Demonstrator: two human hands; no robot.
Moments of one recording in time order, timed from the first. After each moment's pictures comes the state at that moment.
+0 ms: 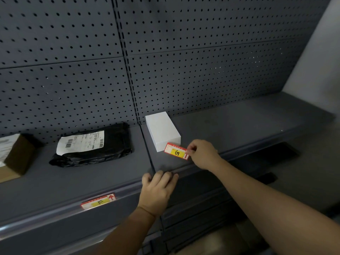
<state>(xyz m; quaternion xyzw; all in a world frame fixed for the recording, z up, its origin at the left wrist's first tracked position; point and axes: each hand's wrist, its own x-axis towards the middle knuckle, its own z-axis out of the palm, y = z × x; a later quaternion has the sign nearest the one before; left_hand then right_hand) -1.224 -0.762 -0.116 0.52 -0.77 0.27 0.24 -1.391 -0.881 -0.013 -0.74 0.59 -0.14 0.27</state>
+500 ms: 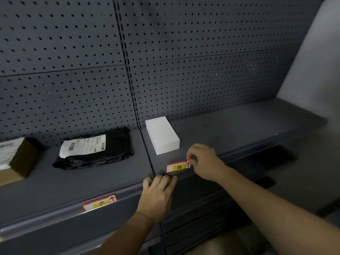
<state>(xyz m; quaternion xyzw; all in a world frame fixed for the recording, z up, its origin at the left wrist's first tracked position) -1.225 -0.748 -0.111 0.55 -0.79 0.19 0.19 -1.412 -0.856 -0.004 -0.86 0.47 -0.15 0.17</state>
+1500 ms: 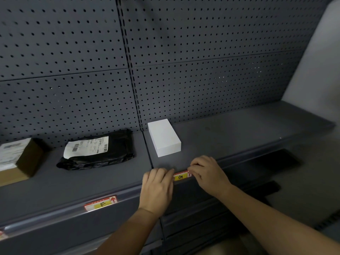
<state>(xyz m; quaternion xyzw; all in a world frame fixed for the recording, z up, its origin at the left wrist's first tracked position) -1.239 -0.760 -0.082 0.62 -0.71 0.16 0.30 -1.432 -0.851 -0.054 -0.91 0.33 -0.26 0.00</state>
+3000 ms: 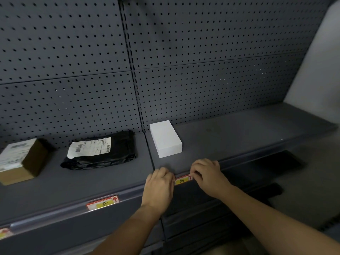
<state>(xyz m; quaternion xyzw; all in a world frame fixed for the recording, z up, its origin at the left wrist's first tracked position) -1.239 -0.767 -0.081 0.67 -0.69 0.07 0.25 -1.434 -0.850 -0.054 -0.88 0.42 -0.18 0.12</state>
